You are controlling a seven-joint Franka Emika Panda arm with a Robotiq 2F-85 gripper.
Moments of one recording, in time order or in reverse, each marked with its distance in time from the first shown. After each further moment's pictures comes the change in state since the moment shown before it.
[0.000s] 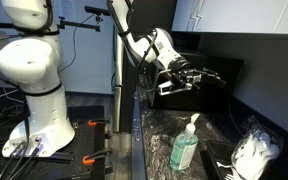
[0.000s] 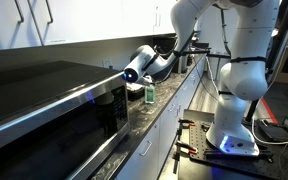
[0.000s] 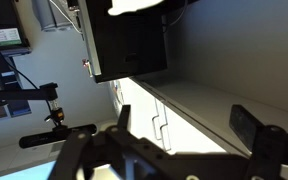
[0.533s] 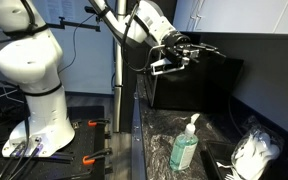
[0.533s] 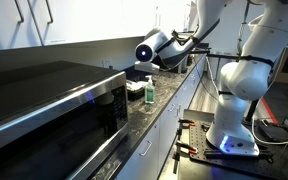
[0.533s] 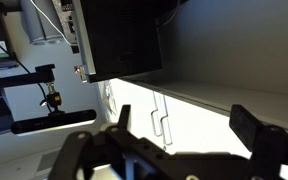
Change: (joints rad) arm 0.000 -0.332 -0.041 -0.135 0.001 0.141 -0.195
